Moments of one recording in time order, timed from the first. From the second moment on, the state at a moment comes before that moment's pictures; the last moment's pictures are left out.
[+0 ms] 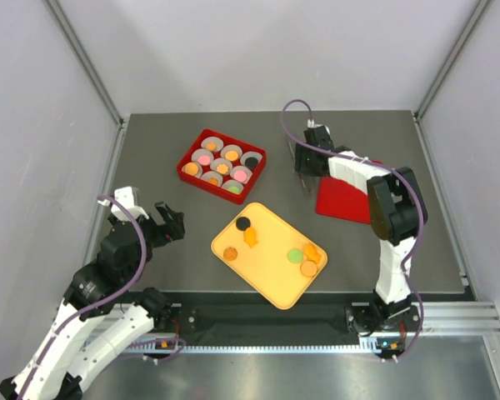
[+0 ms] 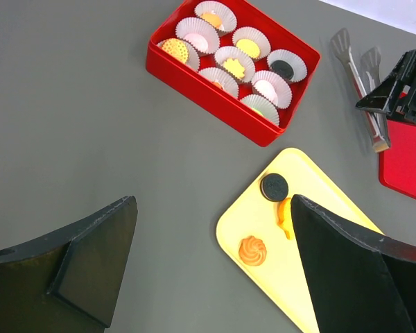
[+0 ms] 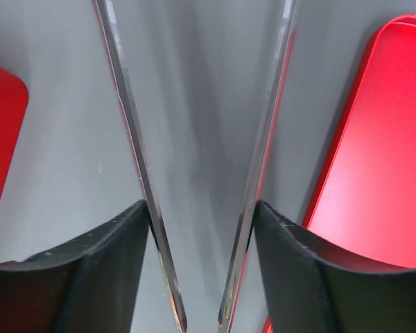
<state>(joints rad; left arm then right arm) -0.62 0.43 0.84 -0.77 -0.52 -0.53 0.38 2.01 1.44 -0.29 0.11 0.39</state>
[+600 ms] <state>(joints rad) -0.62 0.42 0.84 -0.77 -0.51 -0.53 0.38 2.01 1.44 -0.32 0.13 0.38</state>
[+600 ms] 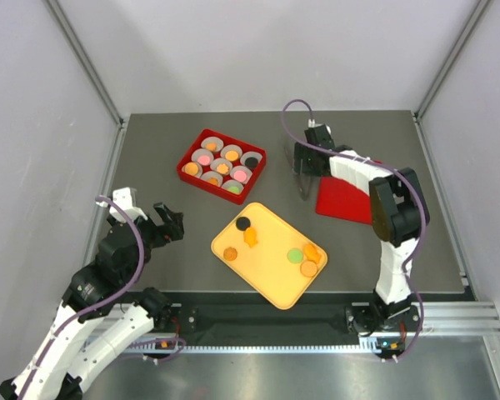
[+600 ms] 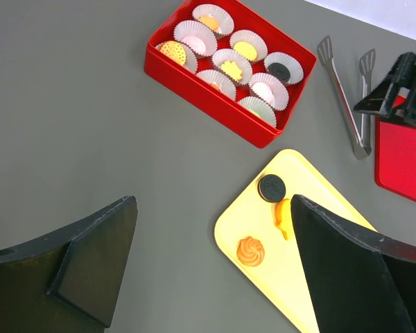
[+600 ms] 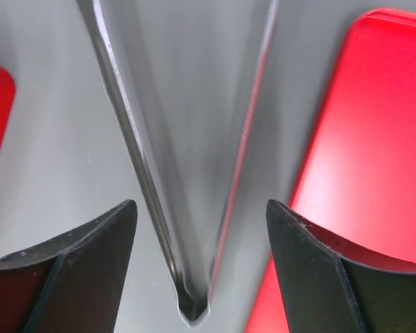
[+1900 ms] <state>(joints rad) -0.62 0.45 0.84 -0.76 -0.44 -0.50 -0.17 1.70 1.03 -0.35 0.13 0.35</state>
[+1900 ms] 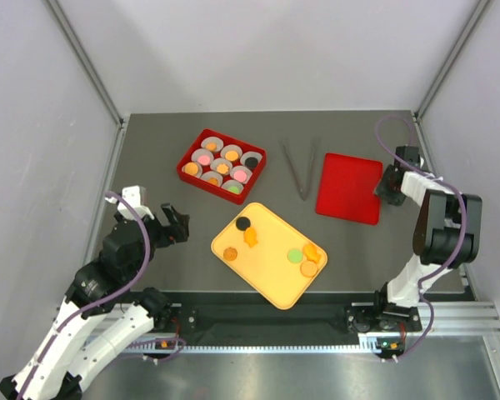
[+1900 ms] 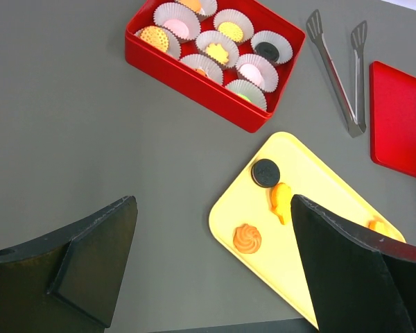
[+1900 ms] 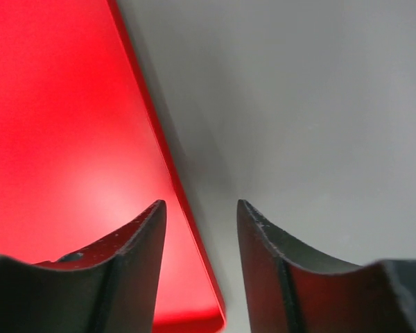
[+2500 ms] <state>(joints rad) -0.62 0.69 0.88 -0.63 -0.24 -0.55 -0.17 1.77 1.07 -0.32 0.07 0.35</state>
